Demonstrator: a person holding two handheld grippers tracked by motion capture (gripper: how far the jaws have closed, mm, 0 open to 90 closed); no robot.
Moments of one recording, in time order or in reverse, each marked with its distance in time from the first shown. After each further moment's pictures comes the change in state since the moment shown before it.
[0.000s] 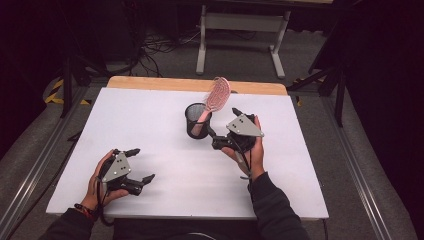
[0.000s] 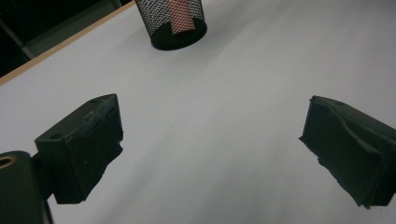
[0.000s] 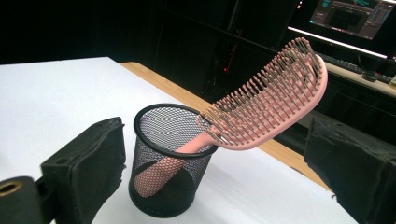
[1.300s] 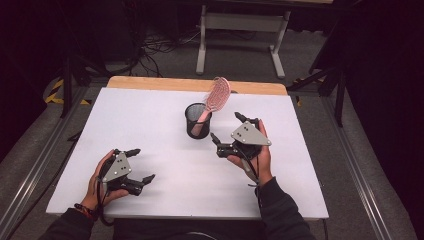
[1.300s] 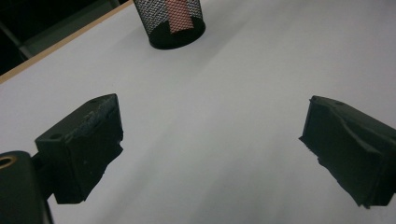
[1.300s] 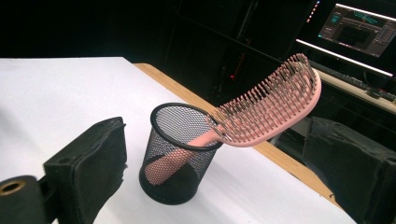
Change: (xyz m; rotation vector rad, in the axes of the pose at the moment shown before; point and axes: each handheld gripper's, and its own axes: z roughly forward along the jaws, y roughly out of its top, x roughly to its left) left arm 0.000 0.000 0.001 0.004 -0.009 0.001; right arm 0.001 0.002 -0.027 -0.022 0.038 -0.062
